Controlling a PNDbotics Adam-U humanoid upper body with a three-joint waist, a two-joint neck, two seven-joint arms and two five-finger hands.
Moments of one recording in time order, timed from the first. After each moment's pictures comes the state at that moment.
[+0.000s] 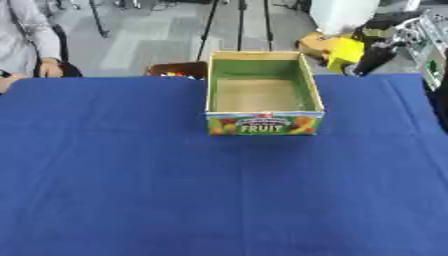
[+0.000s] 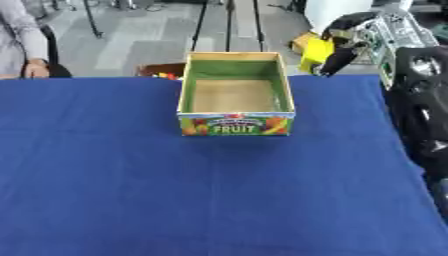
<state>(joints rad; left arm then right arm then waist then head) -0.23 0.20 0.21 -1.98 -0.02 -0.33 0.11 -1.37 -0.48 -0.01 -0.75 1.40 -0.17 0.63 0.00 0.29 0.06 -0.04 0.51</state>
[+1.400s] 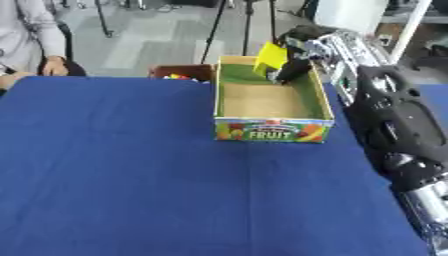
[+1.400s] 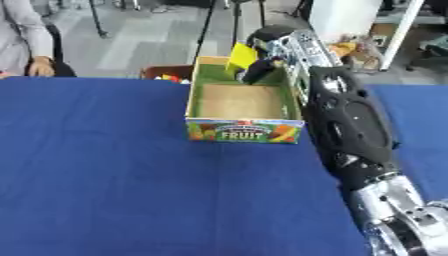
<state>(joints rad) -0.25 0.20 0.20 -1.98 -0.01 -0.32 0.10 -1.36 -0.27 -0.06 -0.75 1.41 -0.06 0.53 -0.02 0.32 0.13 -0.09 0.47</state>
